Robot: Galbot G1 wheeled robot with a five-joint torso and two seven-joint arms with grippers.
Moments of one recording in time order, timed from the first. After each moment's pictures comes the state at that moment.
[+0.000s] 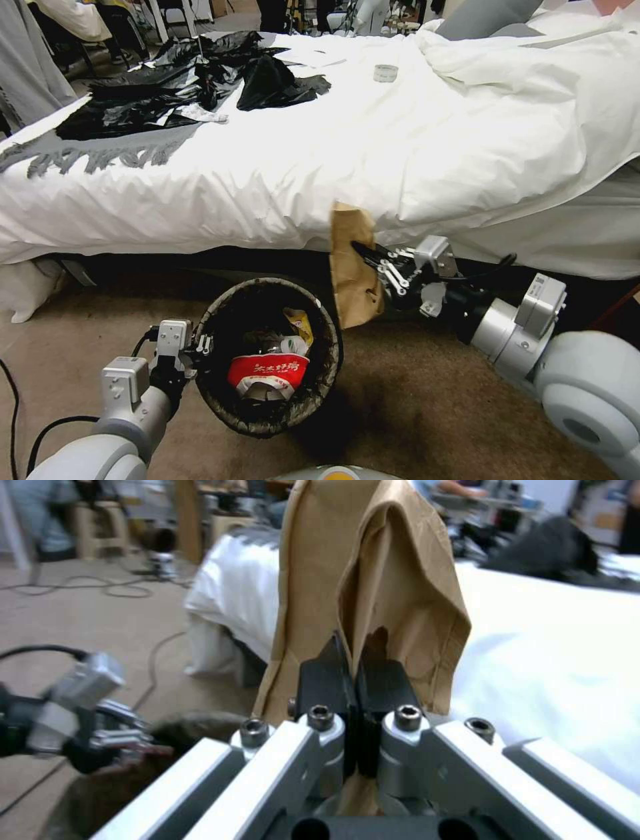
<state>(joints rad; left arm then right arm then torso) 1.80 -1.36 -0.71 -2.50 -0.28 0.69 0.02 -1.10 0.70 0.30 2.49 0.81 -0.41 -0.14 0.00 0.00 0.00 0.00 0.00</state>
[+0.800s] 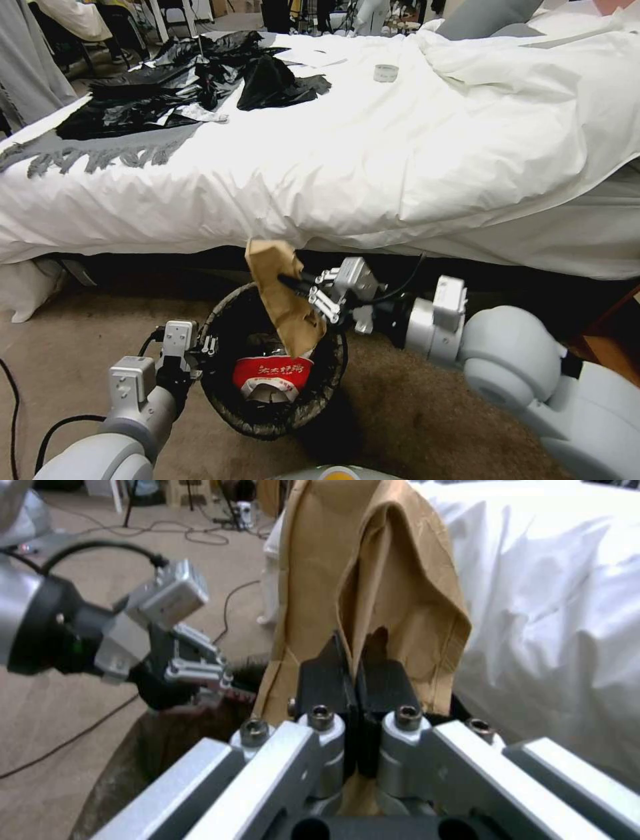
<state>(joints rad) 1.79 -1.37 -0.69 -2.50 -0.27 0.70 0.01 -0.88 0.79 -0.14 2.34 0.62 -0.41 -0.20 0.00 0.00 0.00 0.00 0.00</state>
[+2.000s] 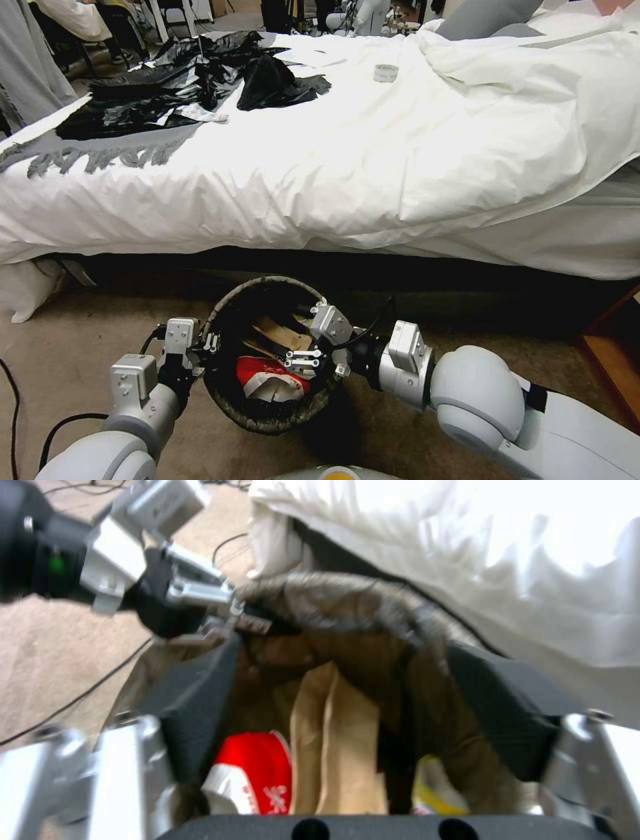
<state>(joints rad) 1.78 -1.39 -0.69 -2.50 -0.26 0.71 0.02 -0.94 0.78 -0.21 2.37 0.58 -0.48 -0.07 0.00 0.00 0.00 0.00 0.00</state>
